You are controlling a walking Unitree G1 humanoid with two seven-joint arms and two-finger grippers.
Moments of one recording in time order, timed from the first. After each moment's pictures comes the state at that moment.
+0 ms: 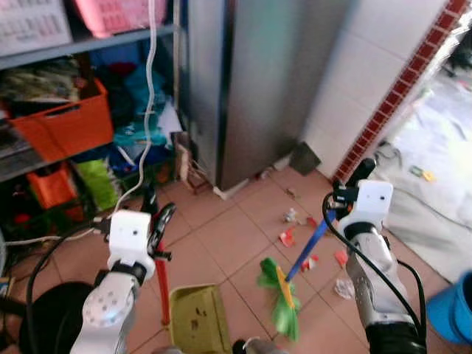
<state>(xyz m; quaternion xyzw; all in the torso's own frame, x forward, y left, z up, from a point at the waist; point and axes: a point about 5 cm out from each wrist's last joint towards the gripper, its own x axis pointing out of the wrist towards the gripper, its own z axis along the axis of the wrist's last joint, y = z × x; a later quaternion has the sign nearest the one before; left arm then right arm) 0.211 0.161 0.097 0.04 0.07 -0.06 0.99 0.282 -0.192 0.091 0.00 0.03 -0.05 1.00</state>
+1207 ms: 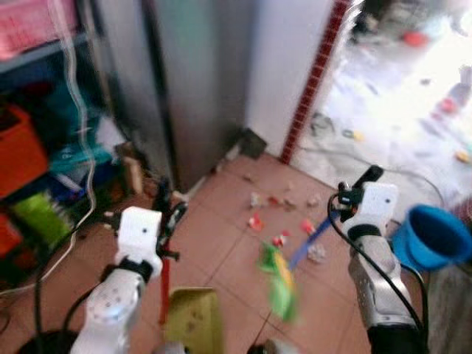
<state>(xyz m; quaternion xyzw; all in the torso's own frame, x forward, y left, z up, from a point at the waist) 0.213 0.155 0.102 0.05 0.07 -0.09 0.99 0.282 -0.196 0.090 0.00 0.03 -0.07 1.00</state>
